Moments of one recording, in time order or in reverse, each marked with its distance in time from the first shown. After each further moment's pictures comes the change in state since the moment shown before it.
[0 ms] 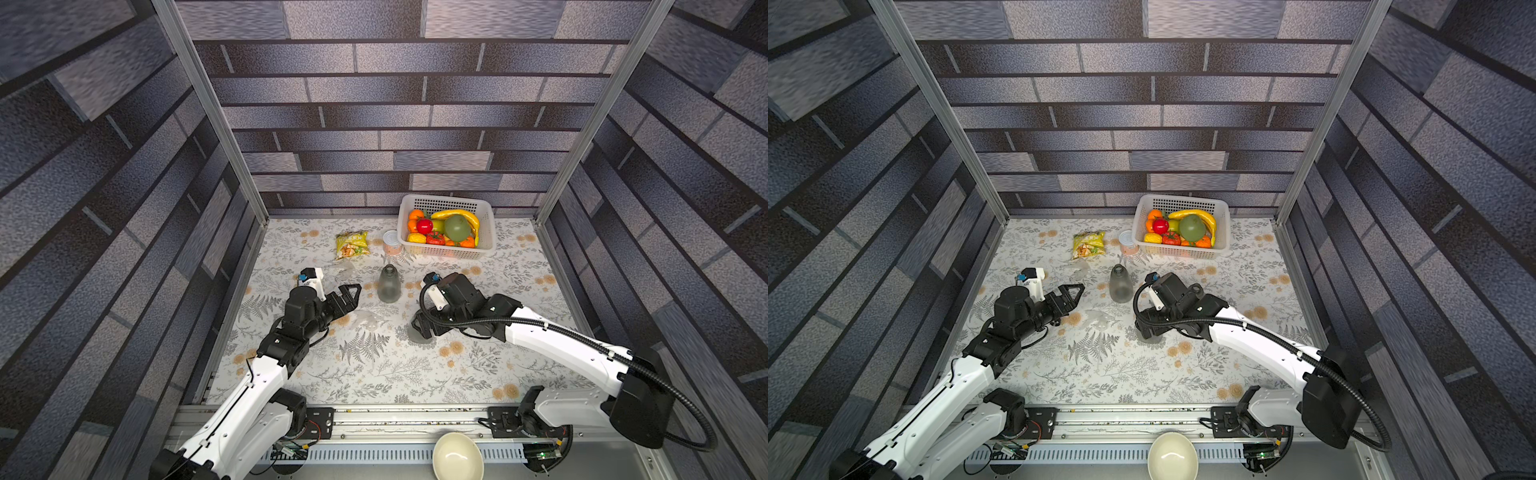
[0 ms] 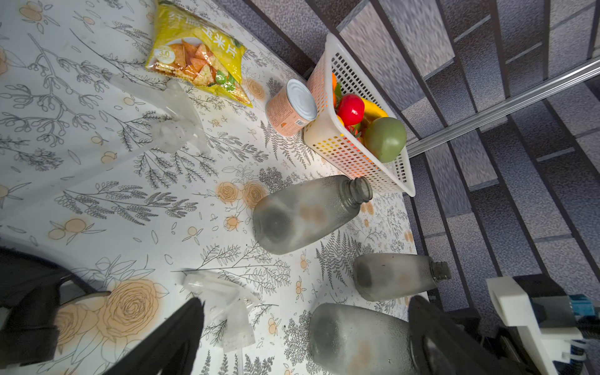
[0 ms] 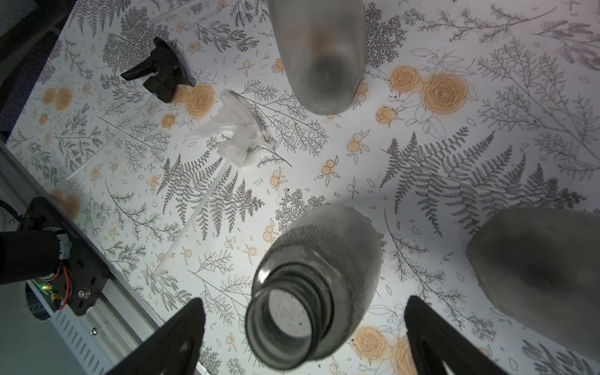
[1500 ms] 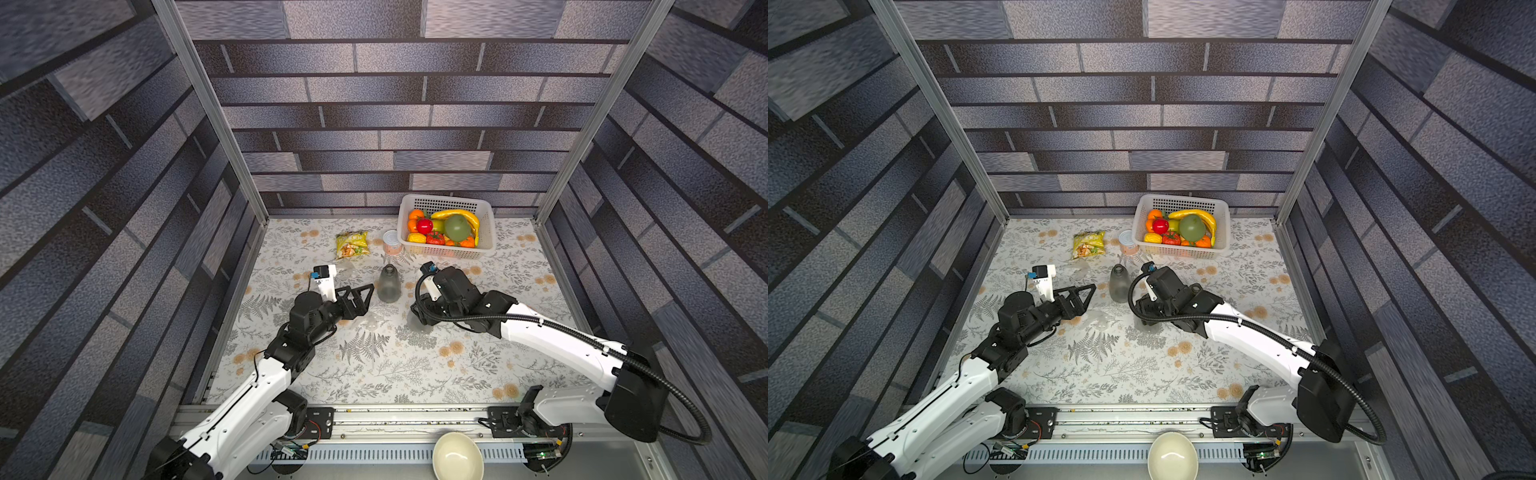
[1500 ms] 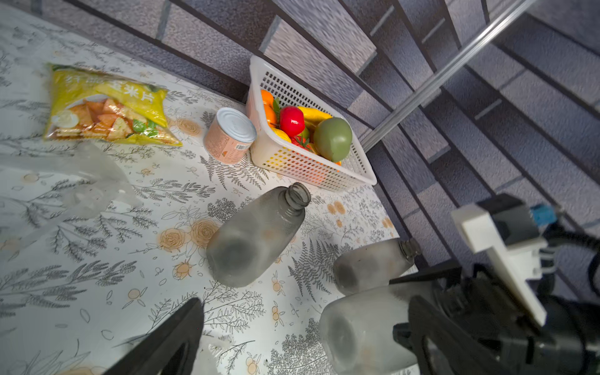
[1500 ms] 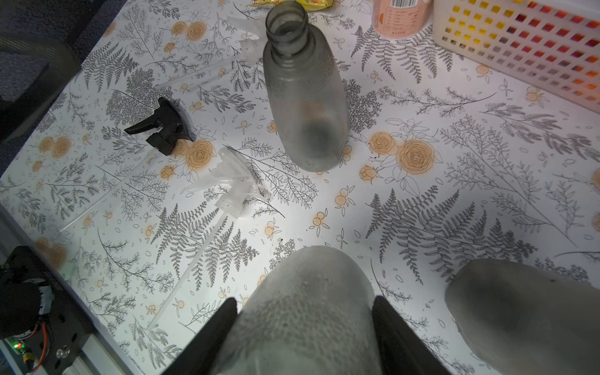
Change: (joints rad) left arm -0.172 0.053 -0.022 0.233 -0.030 0.218; right arm 0.015 0.016 0.116 0.020 0.105 0.003
